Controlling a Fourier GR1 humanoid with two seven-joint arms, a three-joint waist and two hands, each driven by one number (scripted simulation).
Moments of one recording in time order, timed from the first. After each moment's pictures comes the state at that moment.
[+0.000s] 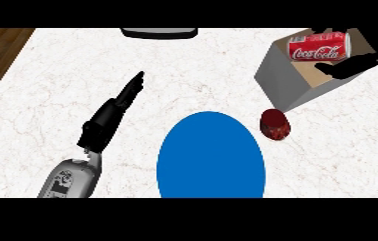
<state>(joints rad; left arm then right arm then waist) -0.21 0.16 -0.19 -1.53 -0.06 -0.09 0.09 -0.78 -0.70 0.16 -0.93 0.32 0.14 -0.30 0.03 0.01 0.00</state>
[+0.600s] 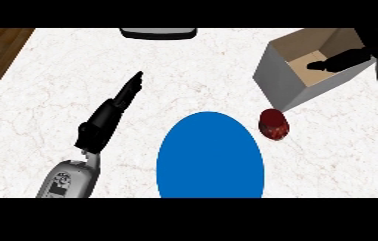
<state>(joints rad) -0.21 0.16 -0.17 -1.55 -0.06 -0.10 0.09 -0.88 -0.60 -0.03 -0.63 0.18 0.23 -0.44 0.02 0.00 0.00</state>
